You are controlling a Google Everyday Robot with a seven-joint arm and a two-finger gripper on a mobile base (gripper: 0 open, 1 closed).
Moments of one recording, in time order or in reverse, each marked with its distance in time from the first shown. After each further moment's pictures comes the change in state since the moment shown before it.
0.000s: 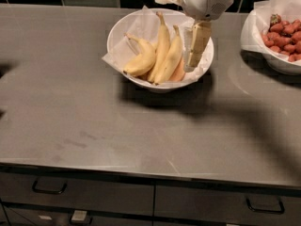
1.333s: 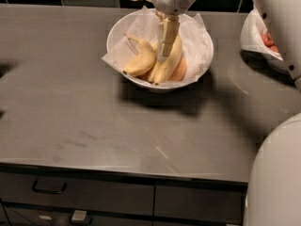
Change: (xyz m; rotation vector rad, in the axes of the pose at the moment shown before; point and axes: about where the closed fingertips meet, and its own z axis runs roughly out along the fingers) arm -0.023 -0.059 0.053 -0.016 -0.109 -0.112
